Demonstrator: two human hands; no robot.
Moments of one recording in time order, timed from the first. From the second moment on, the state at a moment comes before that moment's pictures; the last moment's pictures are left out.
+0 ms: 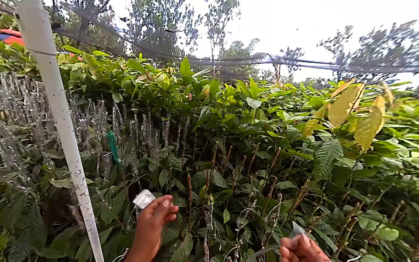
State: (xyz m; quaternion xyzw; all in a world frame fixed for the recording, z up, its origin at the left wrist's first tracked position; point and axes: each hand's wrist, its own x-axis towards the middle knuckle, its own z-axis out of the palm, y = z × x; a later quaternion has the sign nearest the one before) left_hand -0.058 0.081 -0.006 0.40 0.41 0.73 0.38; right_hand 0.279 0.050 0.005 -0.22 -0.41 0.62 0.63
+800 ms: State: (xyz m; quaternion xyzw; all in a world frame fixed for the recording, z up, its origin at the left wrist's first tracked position) left_hand -0.045 0.203 -0.131 0.38 0.38 0.71 0.46; right_hand 0.078 0.236 0.006 -0.52 -0.72 0.36 0.28
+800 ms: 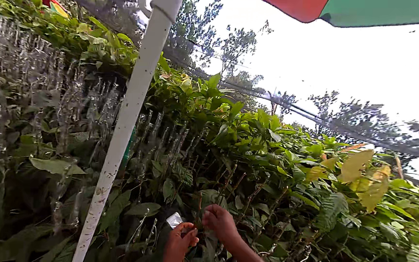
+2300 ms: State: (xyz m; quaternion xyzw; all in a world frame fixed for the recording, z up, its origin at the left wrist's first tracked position) left_hand -0.027 0.169 -0.135 0.52 0.42 0.67 0.32; right_hand 0.025 0.154 0.075 -0.36 -0.89 0.15 -0.22
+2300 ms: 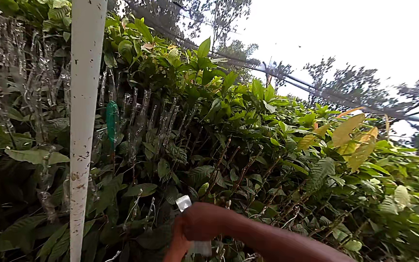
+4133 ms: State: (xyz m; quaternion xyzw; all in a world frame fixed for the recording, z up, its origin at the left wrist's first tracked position) left_hand -0.022 0.172 -0.112 0.61 0.47 0.60 0.18; right_hand 0.053 0.167 0.118 -0.32 -0.92 0.19 -0.15
